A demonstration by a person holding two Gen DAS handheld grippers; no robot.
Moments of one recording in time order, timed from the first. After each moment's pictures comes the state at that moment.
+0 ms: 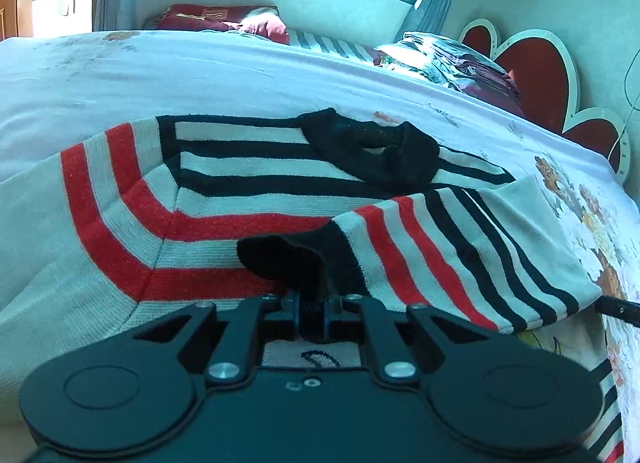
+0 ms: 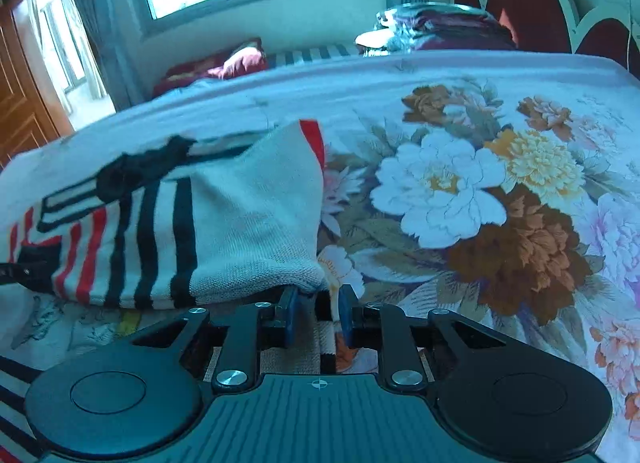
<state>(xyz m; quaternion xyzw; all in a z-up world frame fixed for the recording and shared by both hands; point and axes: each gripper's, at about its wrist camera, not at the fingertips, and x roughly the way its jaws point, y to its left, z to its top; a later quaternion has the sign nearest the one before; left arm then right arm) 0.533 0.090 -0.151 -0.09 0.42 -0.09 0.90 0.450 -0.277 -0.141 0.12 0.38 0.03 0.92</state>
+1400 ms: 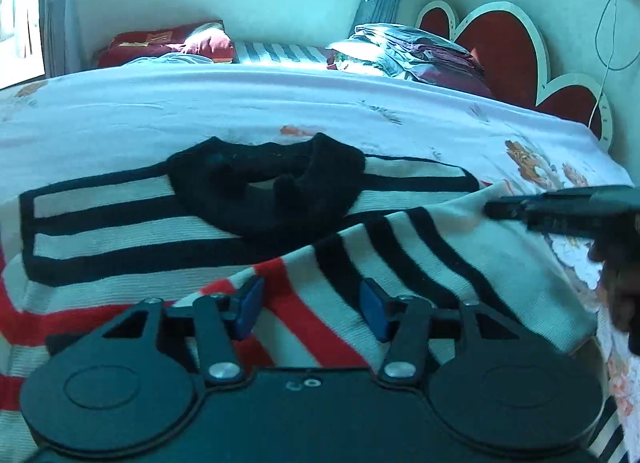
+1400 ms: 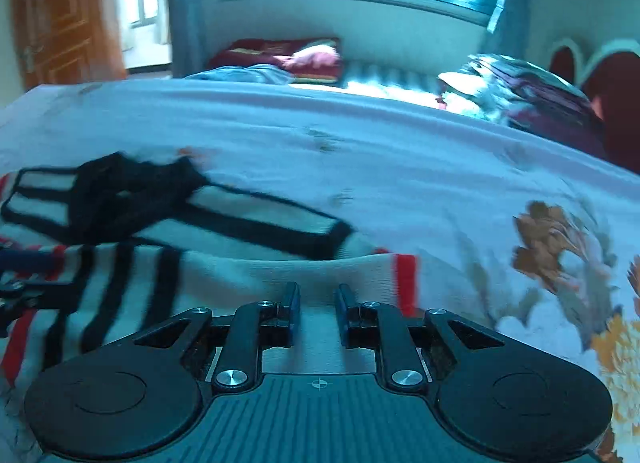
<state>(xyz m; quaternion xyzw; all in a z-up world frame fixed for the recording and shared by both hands) 0.584 0.005 -0.158 -0.01 0.40 -0.14 0.91 0.622 -0.245 -0.165 -0.01 0.39 0.10 0.92</state>
